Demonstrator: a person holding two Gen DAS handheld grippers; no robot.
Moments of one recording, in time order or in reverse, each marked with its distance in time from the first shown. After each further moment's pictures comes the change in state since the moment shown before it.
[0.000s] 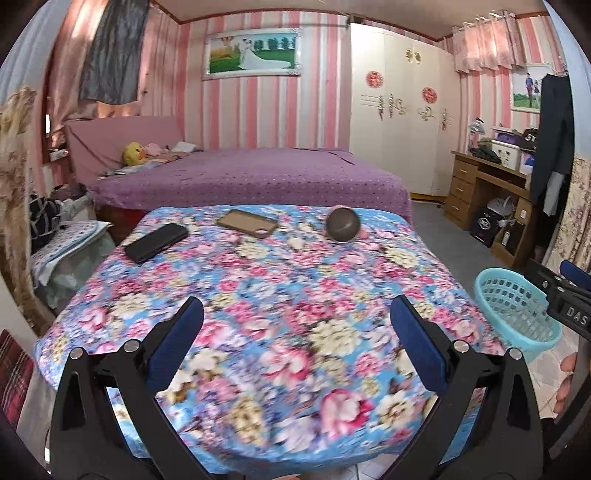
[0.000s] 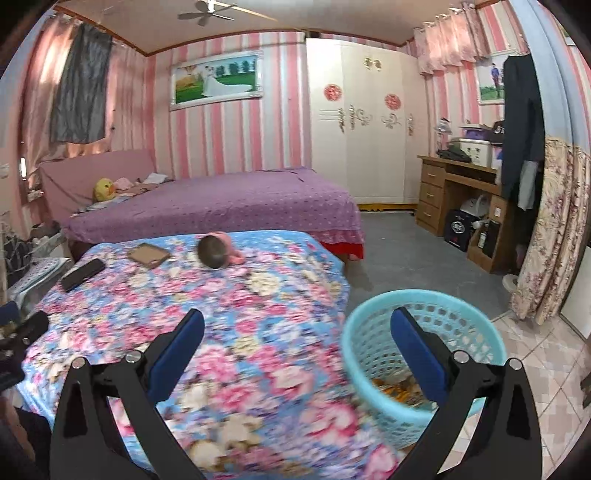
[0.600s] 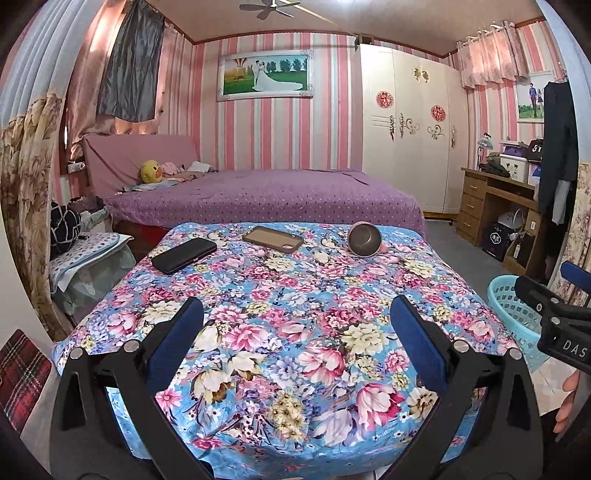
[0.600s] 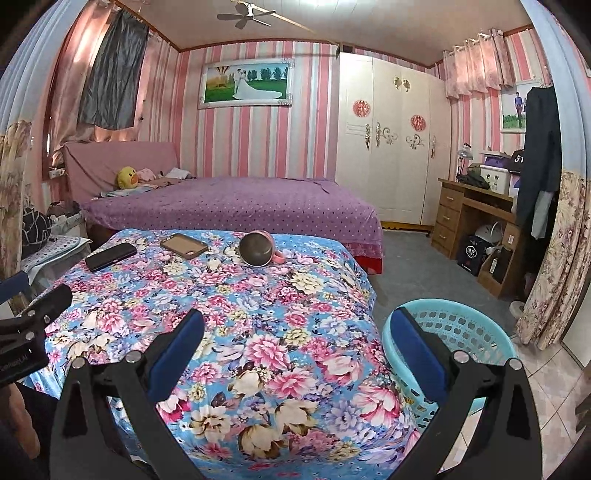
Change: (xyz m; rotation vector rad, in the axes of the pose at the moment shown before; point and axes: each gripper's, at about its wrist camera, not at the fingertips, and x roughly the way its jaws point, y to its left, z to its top) left arm -0.026 0.022 -0.011 0.002 -0.087 0.041; right arm -0.030 0.060 -0.016 -0.105 -0.047 0.033
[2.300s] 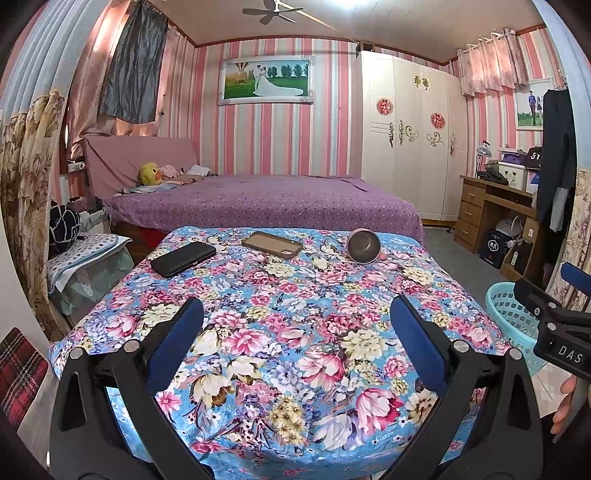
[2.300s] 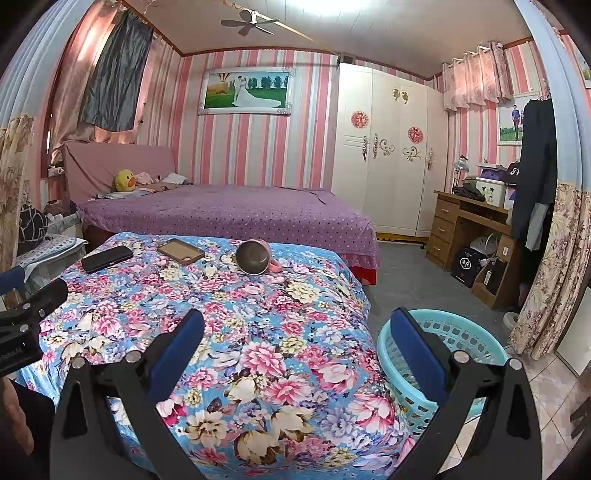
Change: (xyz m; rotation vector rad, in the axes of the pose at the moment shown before) left arm 0.002 0.007 0.002 -0.018 -0.021 -0.014; right arm -0.007 -0.001 0.004 -0.020 -0.036 -0.022
